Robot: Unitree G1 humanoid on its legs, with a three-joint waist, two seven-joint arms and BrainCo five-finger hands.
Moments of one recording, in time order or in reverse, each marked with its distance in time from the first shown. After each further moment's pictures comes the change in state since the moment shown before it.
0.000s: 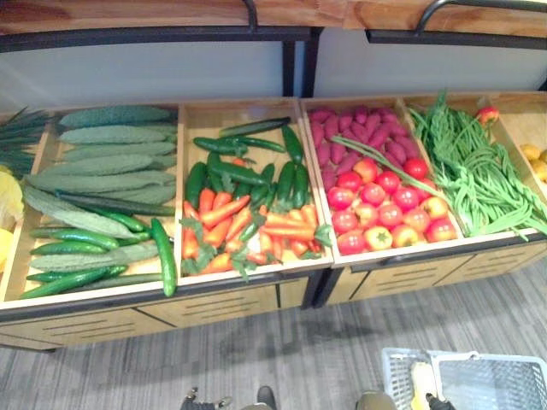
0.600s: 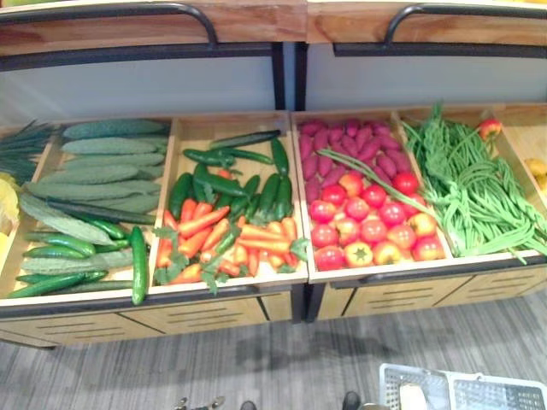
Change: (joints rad) left arm 0.008 -0.072 0.274 -0.014 -0.003 0.006 0.050; right arm 0.063 0.000 -0.152 0.034 -0.016 0.023 0.003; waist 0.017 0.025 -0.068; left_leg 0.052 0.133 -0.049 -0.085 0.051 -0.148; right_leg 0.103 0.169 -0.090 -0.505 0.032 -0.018
